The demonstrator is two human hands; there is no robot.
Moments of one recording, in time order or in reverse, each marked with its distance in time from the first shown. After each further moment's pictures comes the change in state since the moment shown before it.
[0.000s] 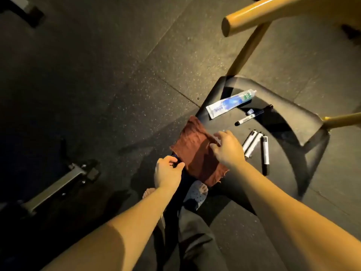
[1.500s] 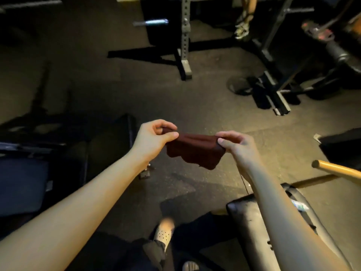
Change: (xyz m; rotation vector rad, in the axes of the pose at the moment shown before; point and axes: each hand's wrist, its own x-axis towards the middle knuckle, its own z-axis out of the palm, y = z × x) left_hand -0.237 -0.053 -0.440 -0.697 0.388 0.283; right_hand -0.235 -0.400 -0.092 0.608 -0.297 -0.540
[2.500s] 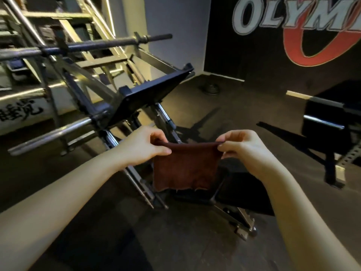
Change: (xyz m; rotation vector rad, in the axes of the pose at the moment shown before) left_hand -0.487 -0.094 -0.428 0.385 0.674 -0.062; right_hand -0.327 -0.174 0.450 -0.210 -1.112 -0.382
